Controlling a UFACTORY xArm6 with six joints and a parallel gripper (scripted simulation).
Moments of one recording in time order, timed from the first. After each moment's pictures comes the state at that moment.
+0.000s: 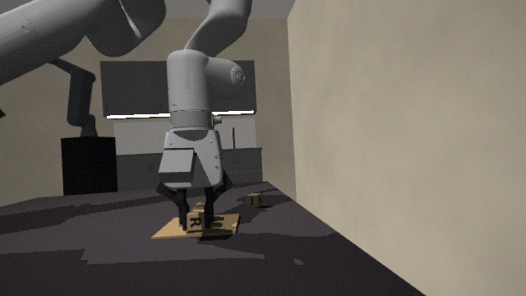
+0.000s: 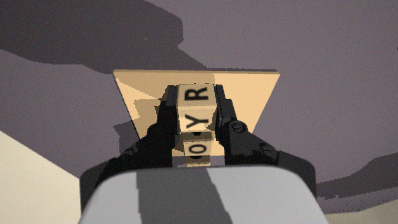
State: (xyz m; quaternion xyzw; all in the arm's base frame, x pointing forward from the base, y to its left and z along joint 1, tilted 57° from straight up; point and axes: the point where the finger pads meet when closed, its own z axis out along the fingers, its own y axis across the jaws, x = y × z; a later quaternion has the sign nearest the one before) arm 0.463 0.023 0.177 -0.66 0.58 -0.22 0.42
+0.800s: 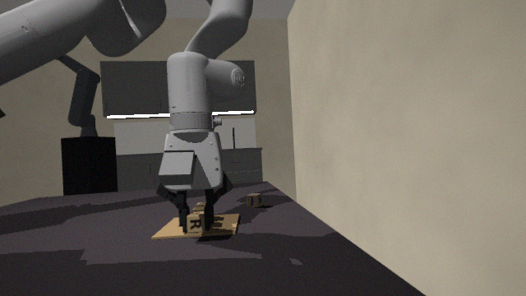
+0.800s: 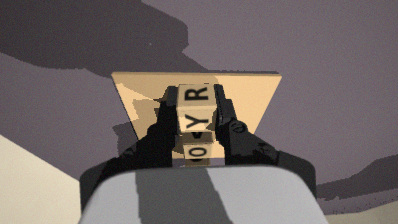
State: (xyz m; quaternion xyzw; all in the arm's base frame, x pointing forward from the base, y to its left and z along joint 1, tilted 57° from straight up) arm 0.466 0.024 0.175 -0.66 0.58 -0.22 0.42
